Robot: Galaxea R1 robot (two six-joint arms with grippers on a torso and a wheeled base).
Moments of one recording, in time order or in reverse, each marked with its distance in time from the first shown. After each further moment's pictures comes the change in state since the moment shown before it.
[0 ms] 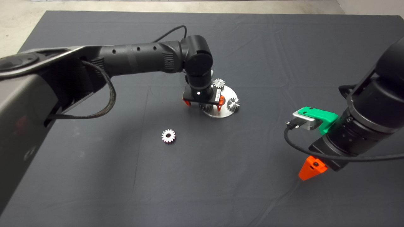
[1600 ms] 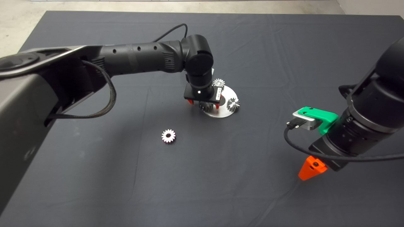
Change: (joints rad) left arm 0.000 0.000 -0.002 0.019 -0.014 0.000; right arm 0.000 0.000 0.000 0.000 0.000 0.000
